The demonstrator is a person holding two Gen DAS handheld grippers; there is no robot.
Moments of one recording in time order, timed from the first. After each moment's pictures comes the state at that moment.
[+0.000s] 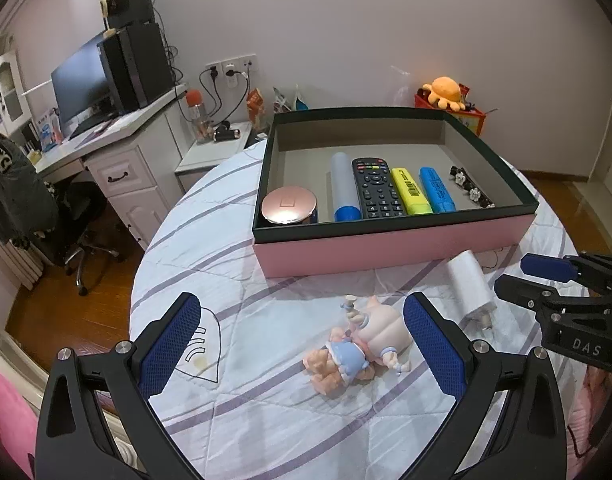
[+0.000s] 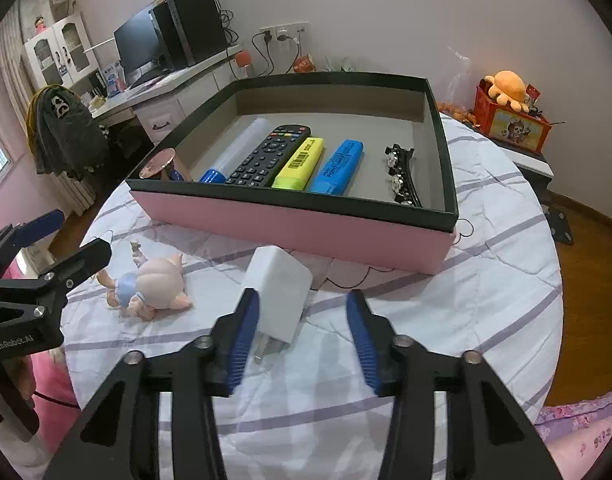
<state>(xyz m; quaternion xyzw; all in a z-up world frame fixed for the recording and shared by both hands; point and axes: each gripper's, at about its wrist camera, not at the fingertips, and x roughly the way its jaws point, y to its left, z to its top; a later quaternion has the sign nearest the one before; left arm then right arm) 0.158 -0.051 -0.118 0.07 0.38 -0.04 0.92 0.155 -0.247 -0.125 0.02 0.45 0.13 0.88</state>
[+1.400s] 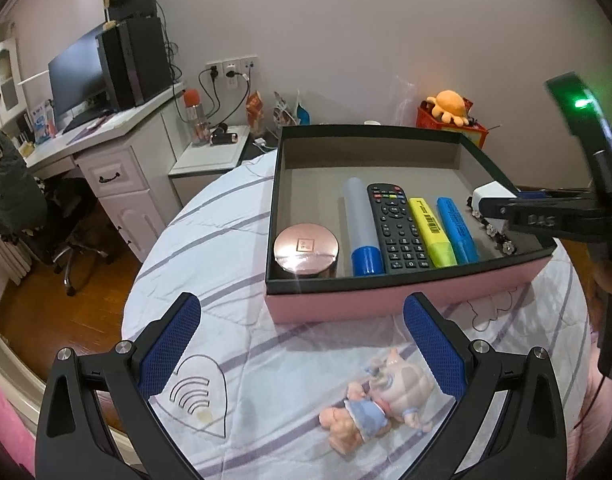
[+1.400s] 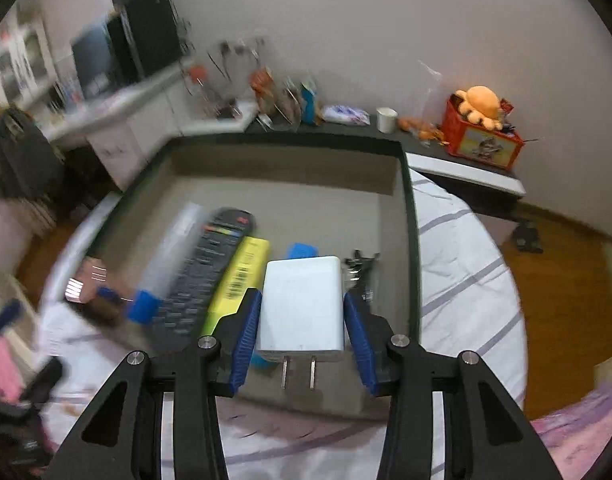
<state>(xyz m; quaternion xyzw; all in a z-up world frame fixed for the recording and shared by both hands) 0.199 -0.033 -0.117 0.04 0.38 -0.06 0.92 0.267 -0.254 -0.100 -0.02 0.47 0.04 0.88</state>
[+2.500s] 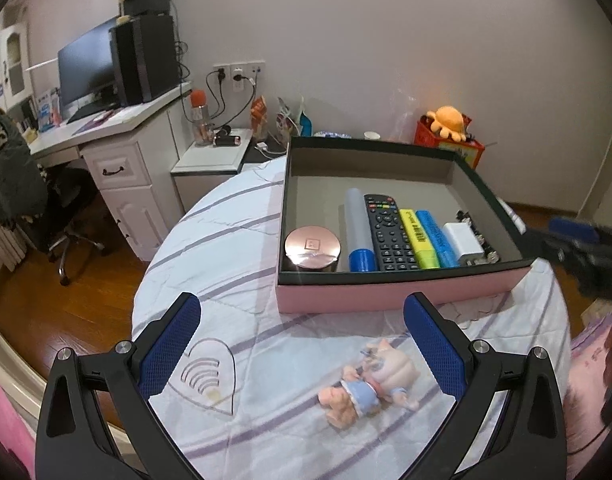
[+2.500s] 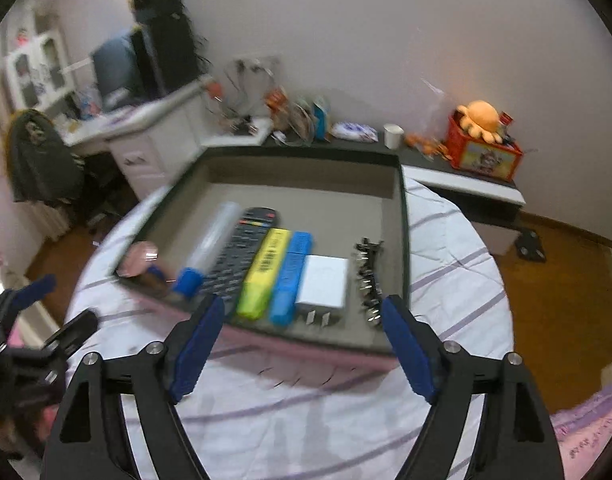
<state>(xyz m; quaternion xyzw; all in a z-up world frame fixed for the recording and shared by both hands) 0.172 -0.020 -0.095 0.00 0.37 -0.05 0.93 0.190 -0.246 -0.059 0.01 0.42 0.09 0.91</state>
